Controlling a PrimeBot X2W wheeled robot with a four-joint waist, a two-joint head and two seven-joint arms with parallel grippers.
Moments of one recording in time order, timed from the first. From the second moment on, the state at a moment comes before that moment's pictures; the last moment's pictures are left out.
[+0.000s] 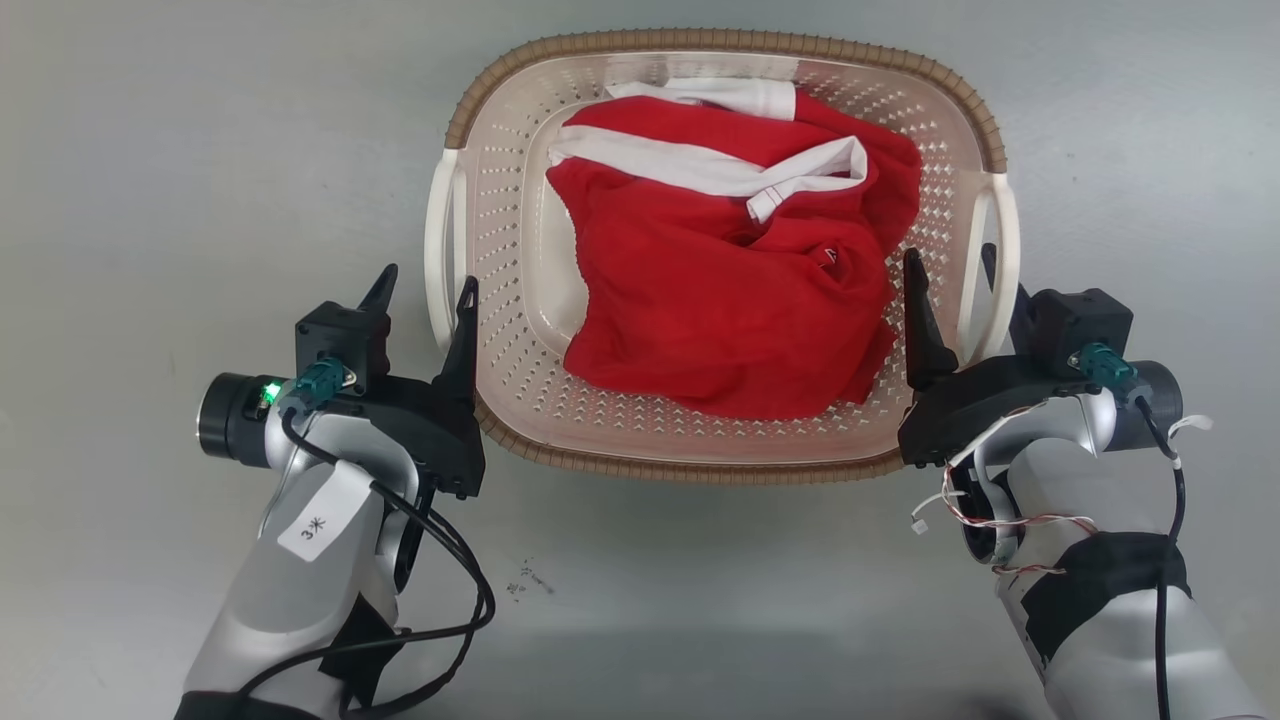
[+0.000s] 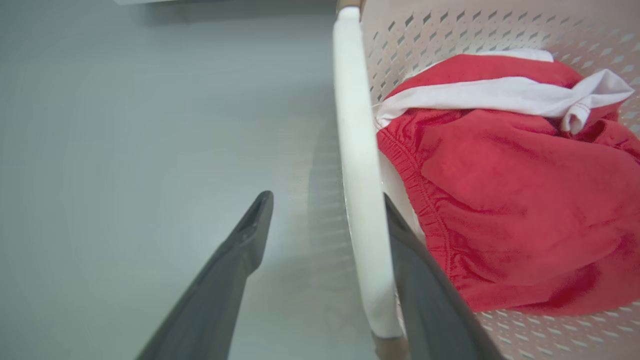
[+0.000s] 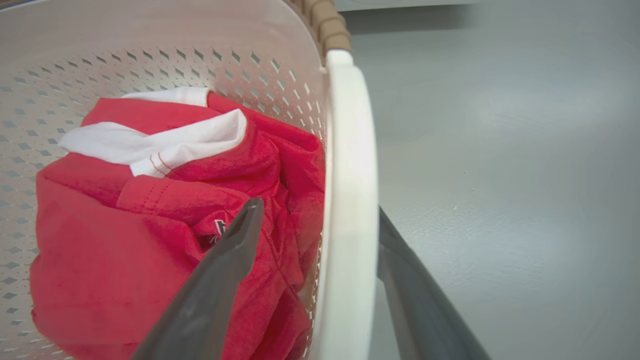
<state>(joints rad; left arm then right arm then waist) -0.78 0.04 -0.24 0.84 -0.24 -0.05 -0.22 -0.80 -0.07 0.29 0.80 0.28 -0.05 -0.26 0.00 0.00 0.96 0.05</state>
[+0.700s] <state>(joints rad) -0.86 0.03 -0.33 0.97 -0.30 -0.08 -0.22 -0.86 -0.07 0.36 0.88 0.31 -0.04 -0.26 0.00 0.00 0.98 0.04</state>
